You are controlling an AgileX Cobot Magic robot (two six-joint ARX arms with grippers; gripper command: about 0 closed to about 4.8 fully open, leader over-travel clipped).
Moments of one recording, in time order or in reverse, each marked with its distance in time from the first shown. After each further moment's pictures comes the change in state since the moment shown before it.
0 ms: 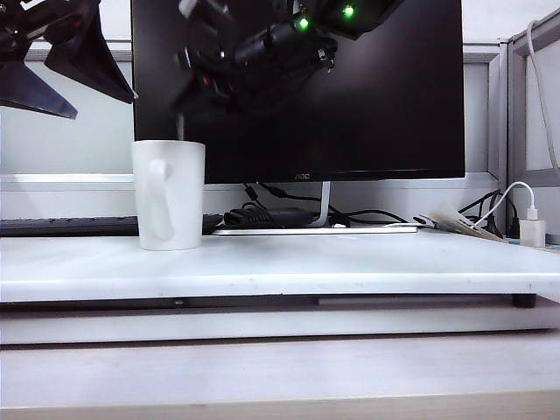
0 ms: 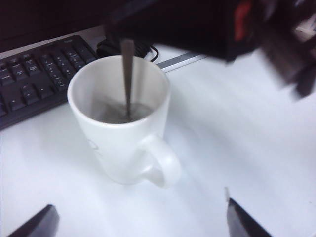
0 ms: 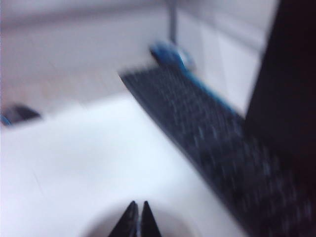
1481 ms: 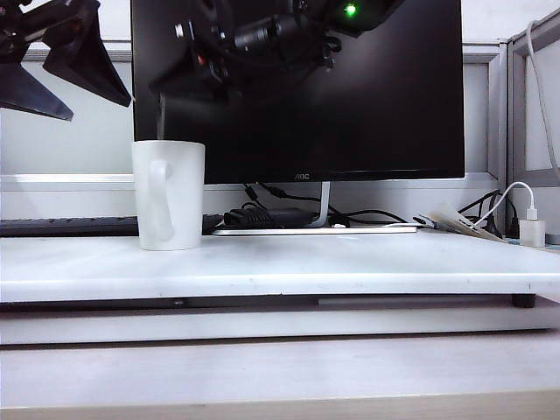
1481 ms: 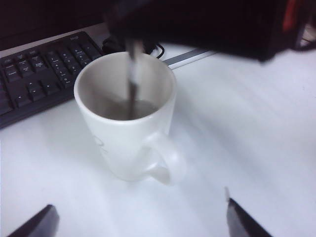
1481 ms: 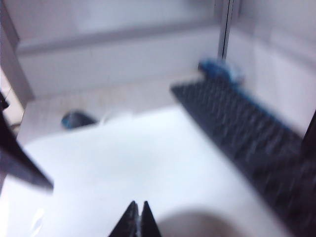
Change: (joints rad) left arm 0.000 0.000 0.000 -0.007 -0.019 0.000; right arm -0.004 -0.003 -0.001 -0.018 -0.190 0.036
